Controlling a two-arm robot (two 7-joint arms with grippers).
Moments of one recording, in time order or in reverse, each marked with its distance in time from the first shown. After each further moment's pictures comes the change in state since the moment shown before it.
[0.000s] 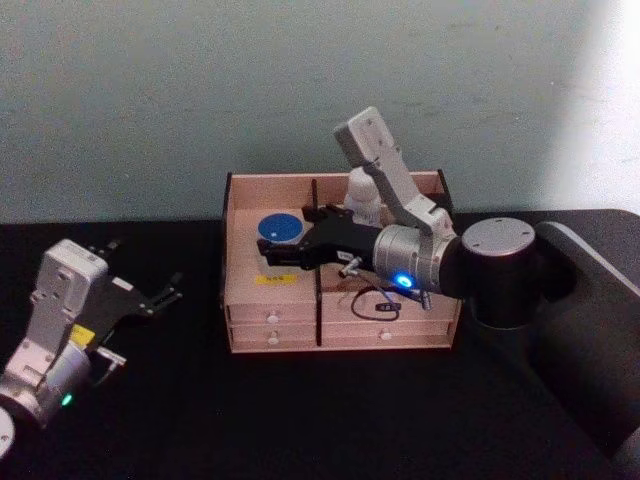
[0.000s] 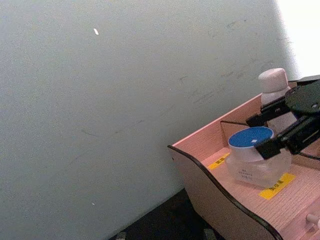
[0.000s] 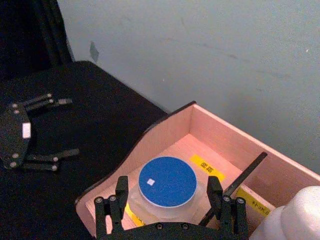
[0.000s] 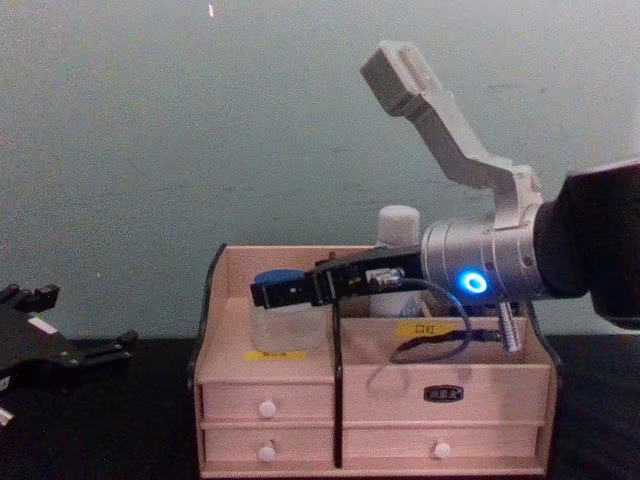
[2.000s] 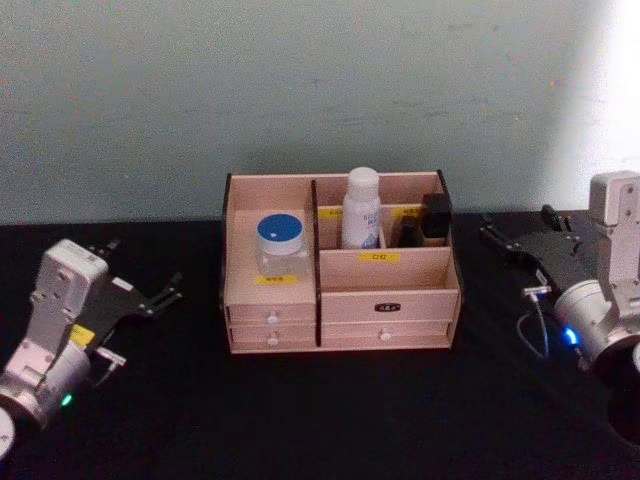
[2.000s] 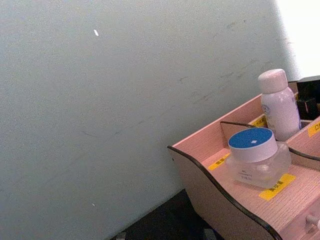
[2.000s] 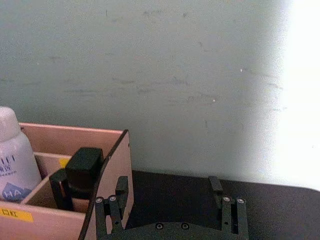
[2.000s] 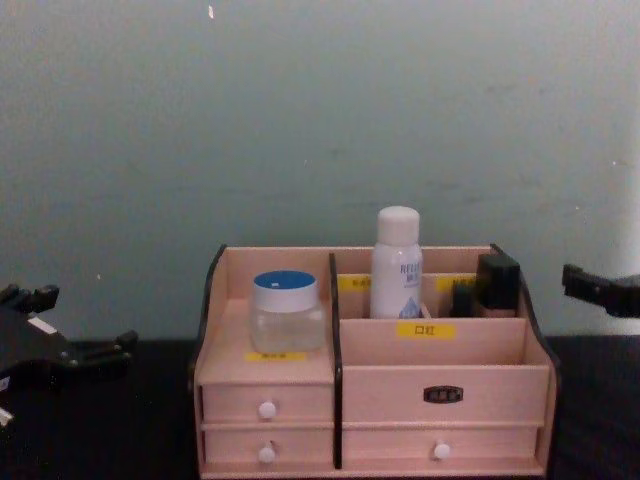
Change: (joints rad) left arm 0.000 0.000 0.000 0.000 0.000 0.000 0.000; right arm -0.396 0.099 0.396 -0.229 -0.040 -0.301 -0.397
